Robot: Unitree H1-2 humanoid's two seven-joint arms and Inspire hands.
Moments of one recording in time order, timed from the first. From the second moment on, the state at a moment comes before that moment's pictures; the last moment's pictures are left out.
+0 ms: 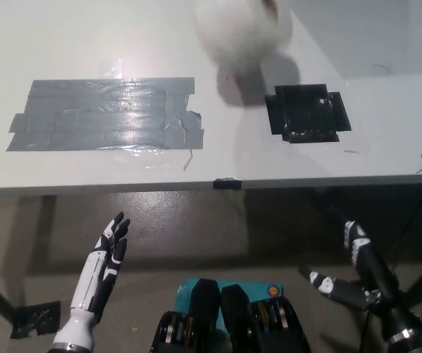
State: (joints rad) left_arm -0.10 0.13 -0.05 0.28 0.12 -0.35 0.01; right_arm -0.09 -0.14 0.08 0.06 -0.04 -0.19 0.11
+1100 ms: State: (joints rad) left_arm -0.10 0.13 -0.04 0.28 0.14 -0.36 0.01; right_arm -1.05 -0.48 0.21 0.48 0.09 0.23 0.39
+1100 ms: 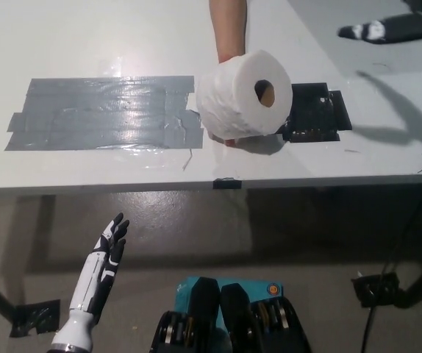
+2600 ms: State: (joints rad) left_arm -0.13 0.13 -0.05 0.27 0.14 -0.37 0.01; right_arm -1.33 -0.25 0.43 1.12 -0.24 0.20 0.47
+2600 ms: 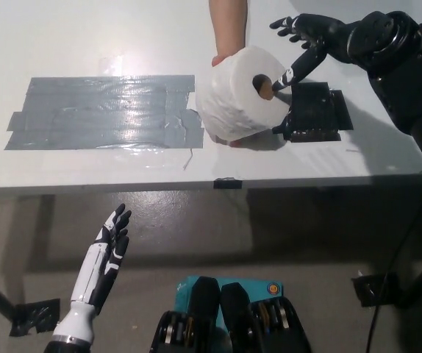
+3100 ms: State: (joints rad) left_arm -0.13 0.13 -0.05 0.27 0.15 -0.37 0.01; right_arm -1.33 -0.20 0.40 1.19 -0.28 0.08 0.34
